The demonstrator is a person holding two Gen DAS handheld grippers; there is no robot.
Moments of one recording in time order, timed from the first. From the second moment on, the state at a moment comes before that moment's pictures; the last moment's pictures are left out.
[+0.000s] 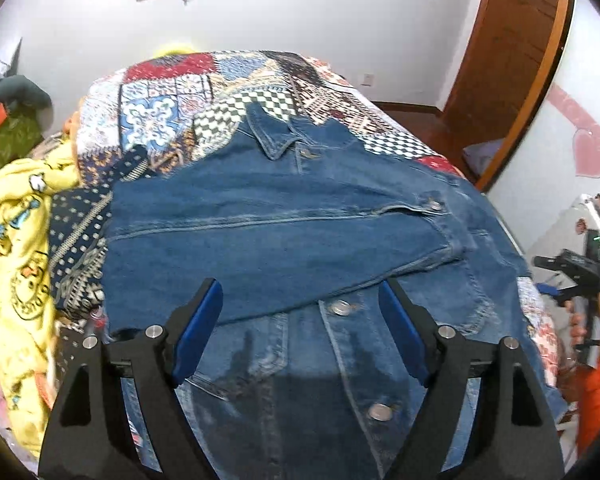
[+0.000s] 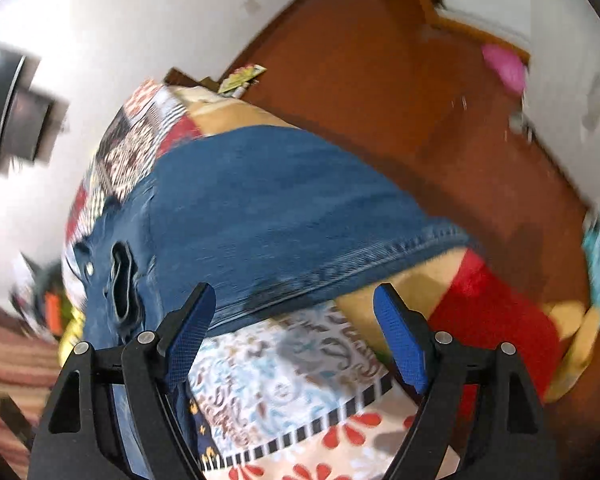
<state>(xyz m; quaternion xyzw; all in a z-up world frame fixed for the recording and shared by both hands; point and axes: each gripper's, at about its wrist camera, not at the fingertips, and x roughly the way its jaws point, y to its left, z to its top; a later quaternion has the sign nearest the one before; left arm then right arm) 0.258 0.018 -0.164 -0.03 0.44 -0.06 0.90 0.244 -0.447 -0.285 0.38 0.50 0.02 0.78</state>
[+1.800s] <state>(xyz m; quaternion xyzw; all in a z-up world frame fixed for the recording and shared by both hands) 0.231 0.022 -0.151 -0.01 0.42 -0.07 0.90 0.275 -0.191 -0.211 0.11 0.55 0.27 0.78</state>
